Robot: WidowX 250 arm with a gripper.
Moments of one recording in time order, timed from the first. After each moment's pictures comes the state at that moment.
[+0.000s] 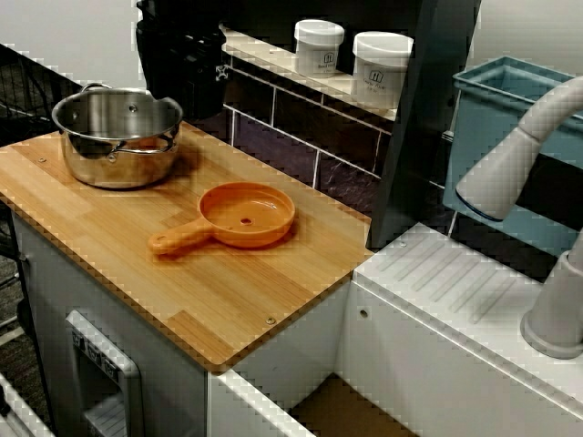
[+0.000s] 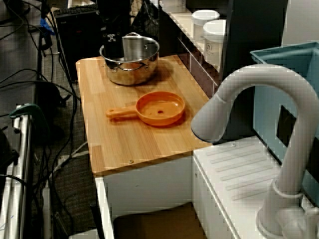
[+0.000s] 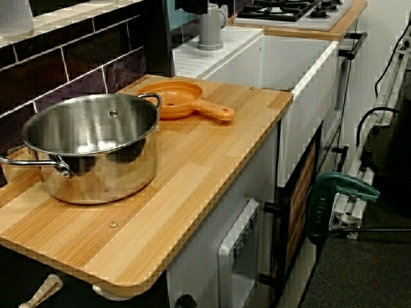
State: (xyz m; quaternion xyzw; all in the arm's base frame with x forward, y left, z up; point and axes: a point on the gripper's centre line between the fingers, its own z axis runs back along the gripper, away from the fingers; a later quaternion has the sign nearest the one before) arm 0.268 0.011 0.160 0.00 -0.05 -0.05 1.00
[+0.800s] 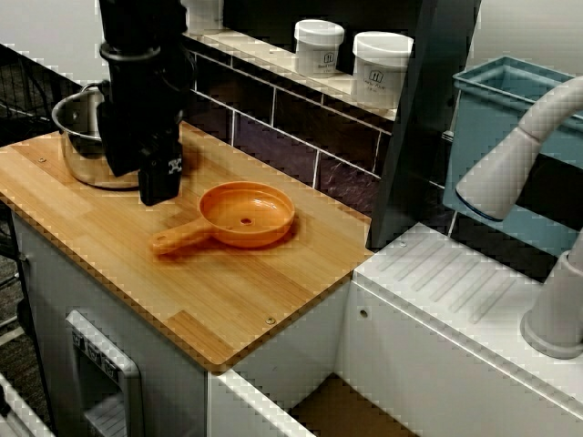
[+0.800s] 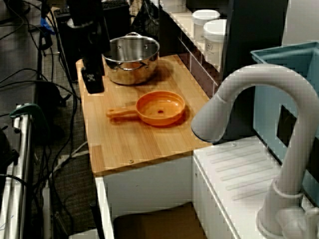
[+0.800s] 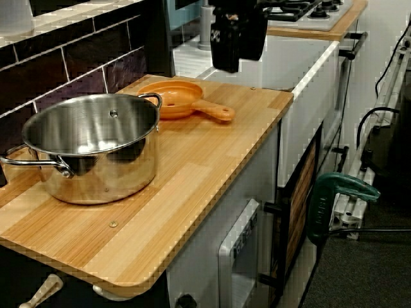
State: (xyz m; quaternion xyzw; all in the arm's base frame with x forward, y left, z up) arm 0.232 0.017 0.099 0.02 -0.04 -0.06 1.00
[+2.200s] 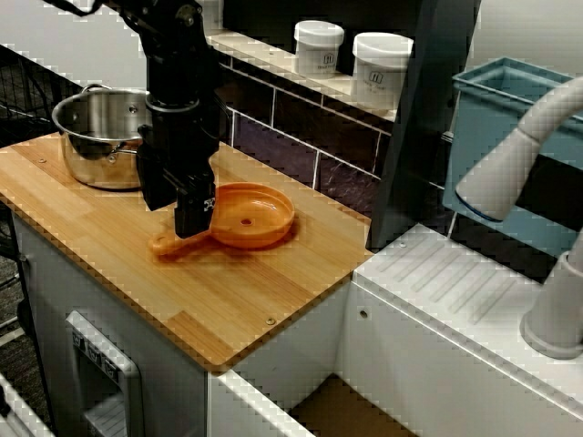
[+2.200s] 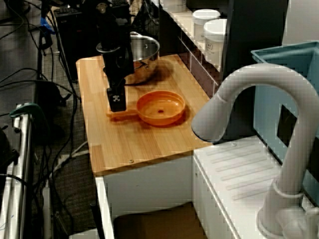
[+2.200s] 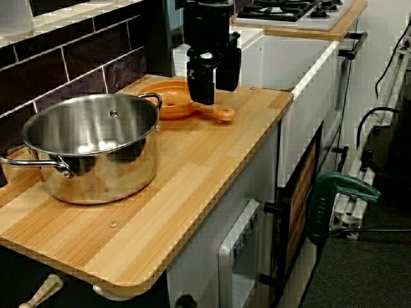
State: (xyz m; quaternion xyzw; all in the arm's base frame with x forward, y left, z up) arm 0.262 0.014 0.058 0.01 -0.03 -0.06 1.00
